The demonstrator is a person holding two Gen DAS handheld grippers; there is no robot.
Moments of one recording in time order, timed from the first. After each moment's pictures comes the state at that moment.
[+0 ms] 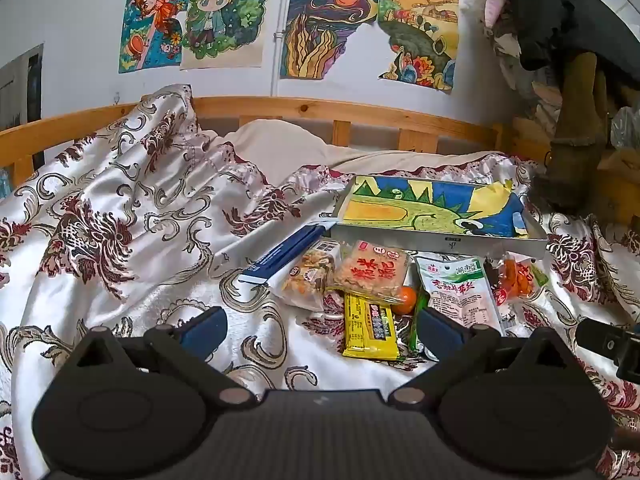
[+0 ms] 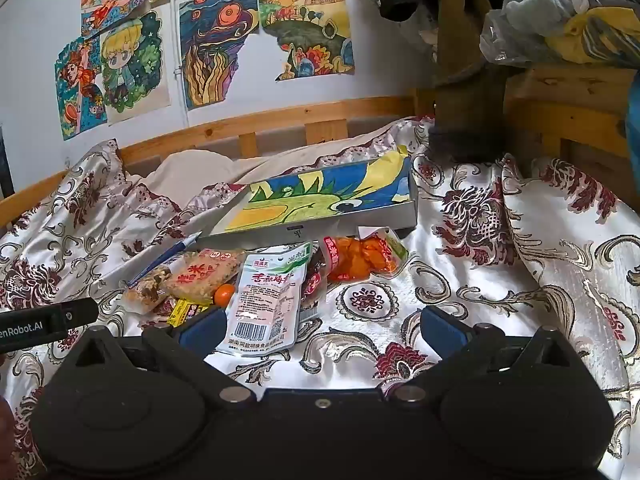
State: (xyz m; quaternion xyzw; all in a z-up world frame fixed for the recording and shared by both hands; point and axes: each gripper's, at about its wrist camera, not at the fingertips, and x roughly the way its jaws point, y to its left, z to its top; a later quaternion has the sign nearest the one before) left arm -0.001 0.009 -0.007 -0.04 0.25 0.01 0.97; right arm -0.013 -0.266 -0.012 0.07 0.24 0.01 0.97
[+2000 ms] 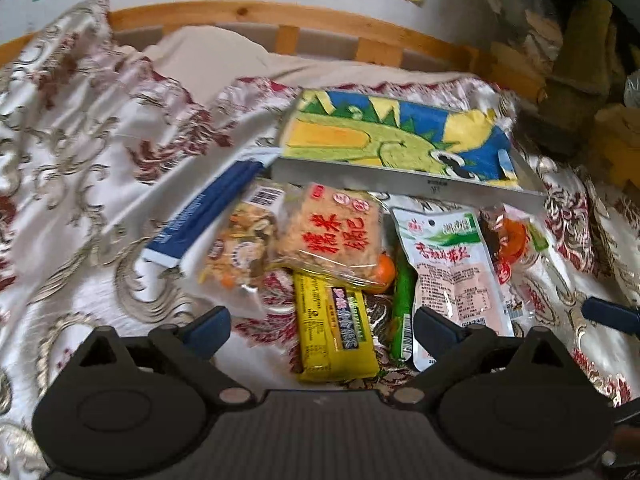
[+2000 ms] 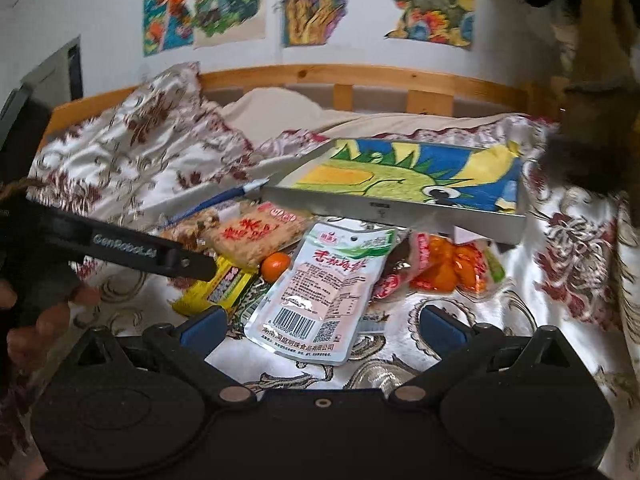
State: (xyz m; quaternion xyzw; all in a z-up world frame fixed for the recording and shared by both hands) left arm 0.124 0.003 -0.039 -0.05 0.38 -0.10 0.92; right arm 0.063 -0.232 -0.035 -0.05 0.29 0.15 0.94
